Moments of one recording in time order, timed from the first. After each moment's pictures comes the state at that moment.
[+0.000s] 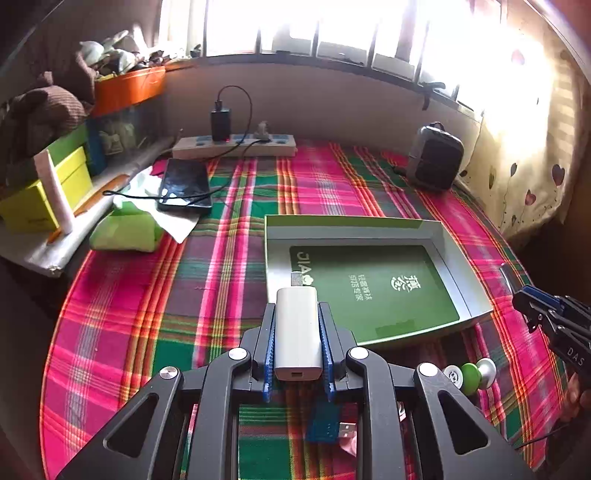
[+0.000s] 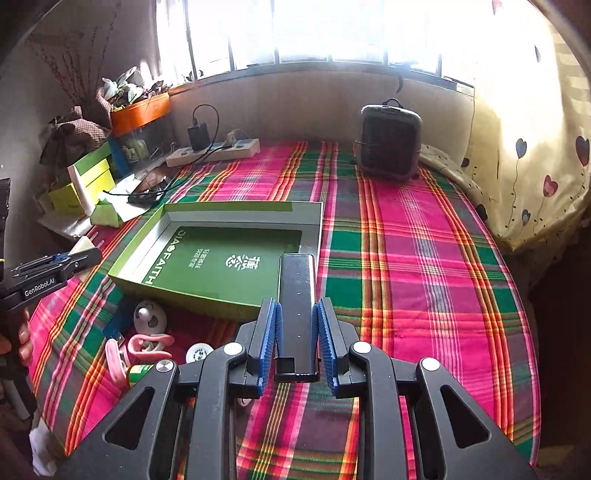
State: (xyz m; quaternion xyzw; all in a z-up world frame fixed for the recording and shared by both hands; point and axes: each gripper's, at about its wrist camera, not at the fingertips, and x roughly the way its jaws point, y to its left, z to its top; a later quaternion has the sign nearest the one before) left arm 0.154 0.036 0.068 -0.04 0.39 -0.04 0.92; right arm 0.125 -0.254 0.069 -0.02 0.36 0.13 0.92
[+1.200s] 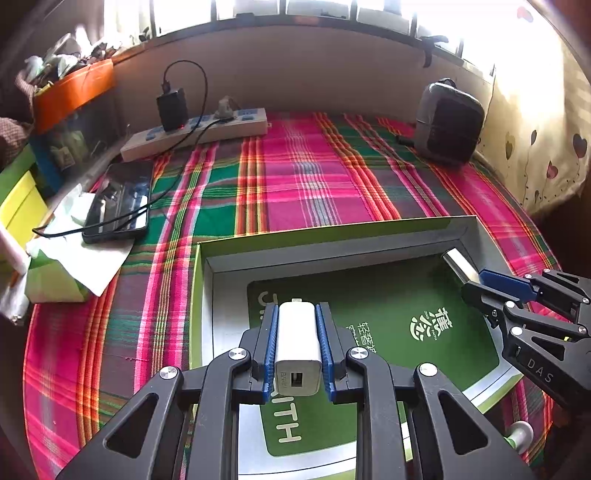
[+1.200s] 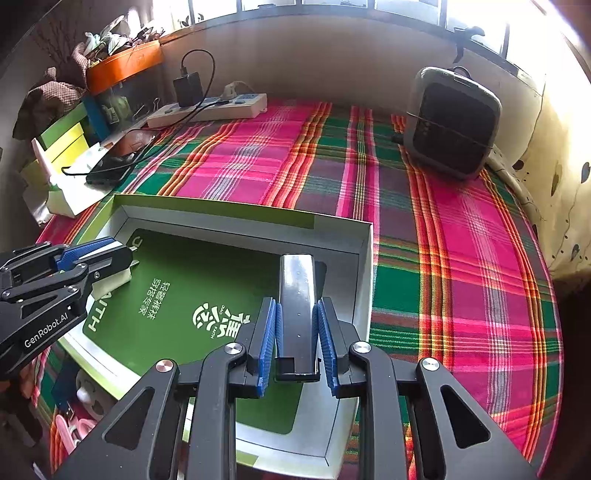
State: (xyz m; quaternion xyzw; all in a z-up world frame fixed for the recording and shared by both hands) left arm 0.247 -0.006 0.027 0.01 0.43 -0.05 0.90; right arm 0.242 -0.210 0.028 -0.07 0.44 0.15 0.89
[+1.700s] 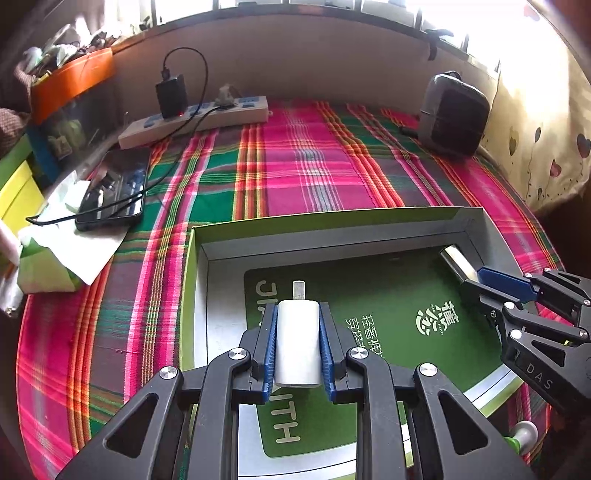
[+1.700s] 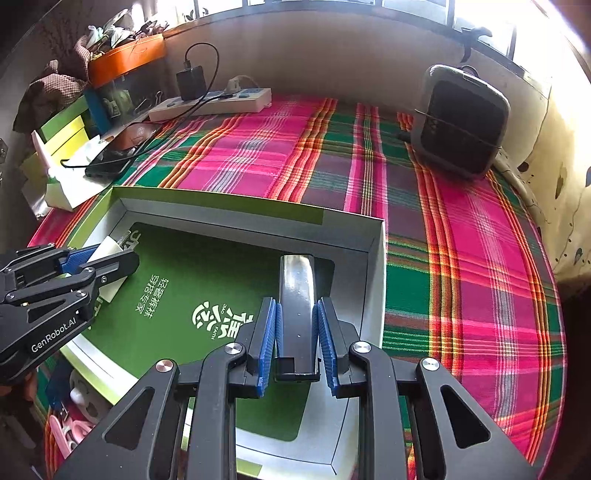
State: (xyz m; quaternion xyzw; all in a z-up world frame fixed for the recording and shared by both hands) left arm 0.251 -0.005 0.016 0.01 0.44 -0.05 0.90; right arm 0.245 -0.202 0.021 -0.08 0.44 0.15 0.88
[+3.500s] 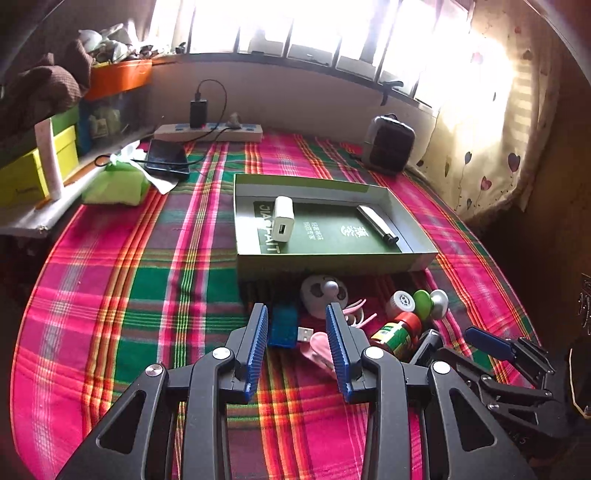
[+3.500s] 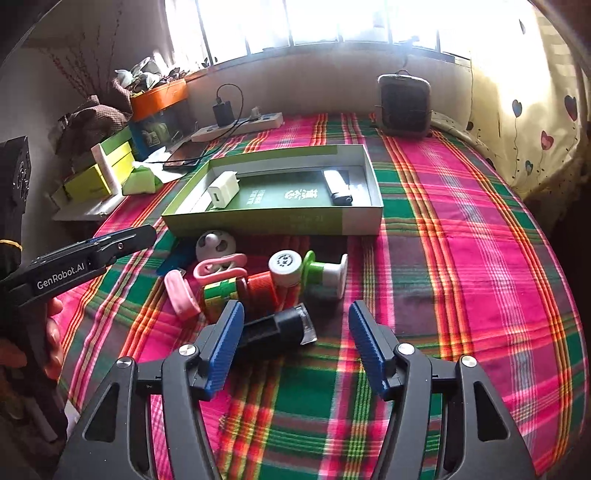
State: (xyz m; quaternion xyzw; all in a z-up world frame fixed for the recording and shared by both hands) left arm 0.067 0.035 0.047 -0.06 0.37 -0.11 0.92; right arm 0.043 -0.210 0.036 0.02 0.38 0.14 0.91
